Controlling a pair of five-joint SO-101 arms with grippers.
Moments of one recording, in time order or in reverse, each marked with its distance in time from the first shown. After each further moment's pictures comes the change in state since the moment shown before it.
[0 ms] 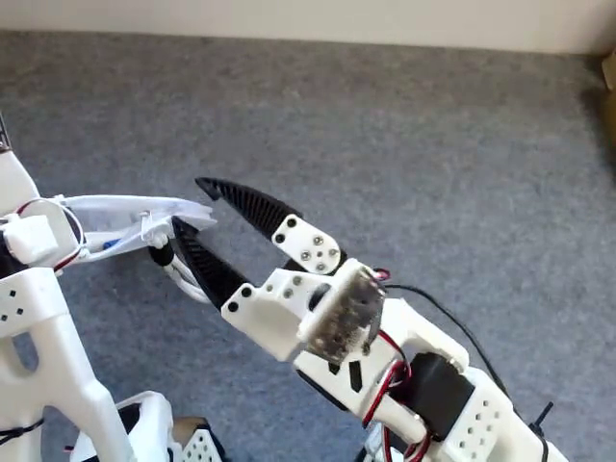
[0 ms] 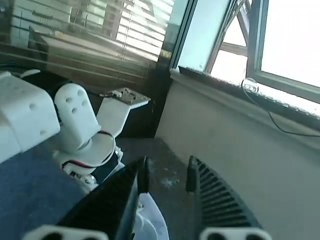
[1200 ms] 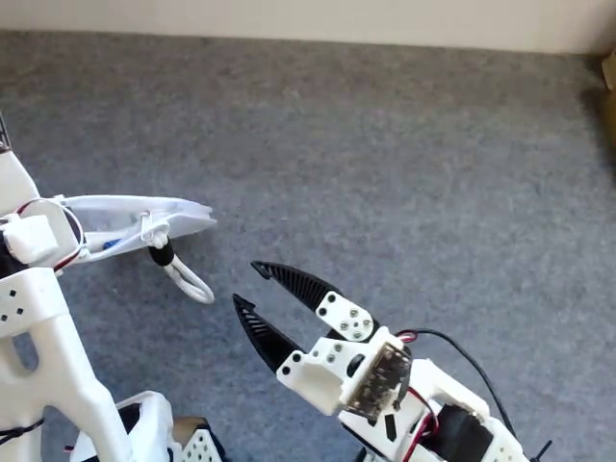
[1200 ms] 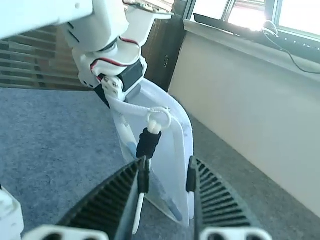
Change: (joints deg) left arm 0.0 0.0 0.0 0.0 0.0; right arm 0.0 -35.8 32.3 10.4 0.0
